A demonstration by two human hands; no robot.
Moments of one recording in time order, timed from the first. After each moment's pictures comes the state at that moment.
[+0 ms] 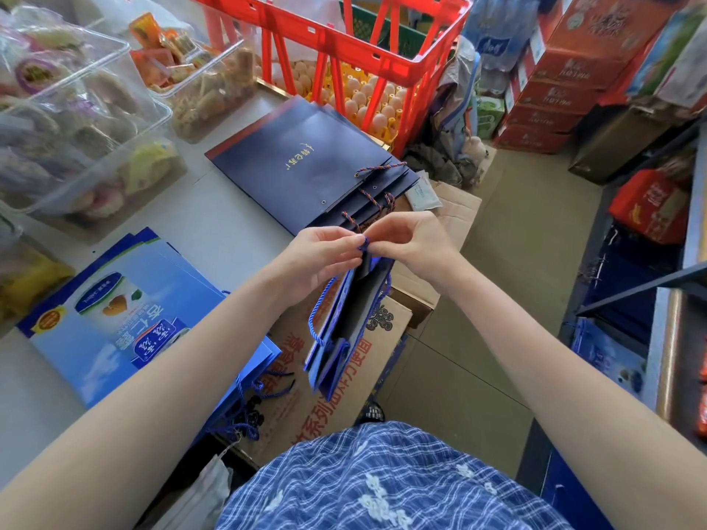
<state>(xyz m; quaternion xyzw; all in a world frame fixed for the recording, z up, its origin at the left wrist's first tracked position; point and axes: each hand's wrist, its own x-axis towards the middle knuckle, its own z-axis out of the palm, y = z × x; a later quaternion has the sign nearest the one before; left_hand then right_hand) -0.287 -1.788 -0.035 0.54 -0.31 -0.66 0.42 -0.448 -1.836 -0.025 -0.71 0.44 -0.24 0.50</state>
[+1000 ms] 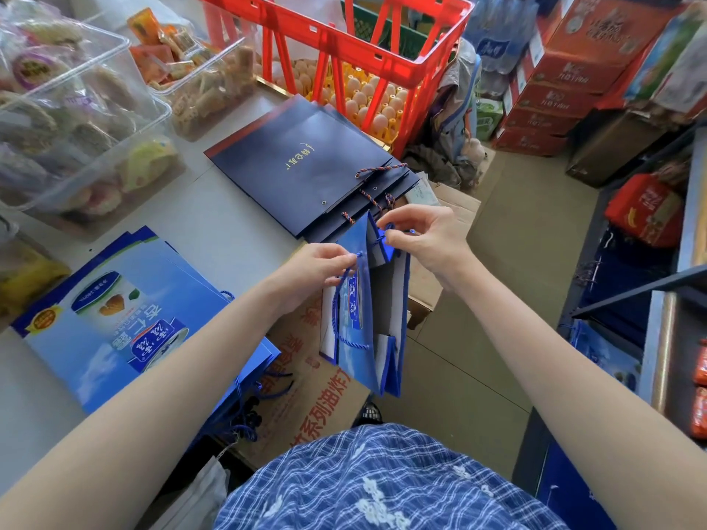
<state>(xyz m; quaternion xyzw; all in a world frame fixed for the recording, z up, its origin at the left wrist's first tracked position) -0.281 -1.785 -0.061 0.58 -0.40 -0.62 0.34 -0.450 -1.838 -0.020 -0.67 0.46 -0.31 0.50</state>
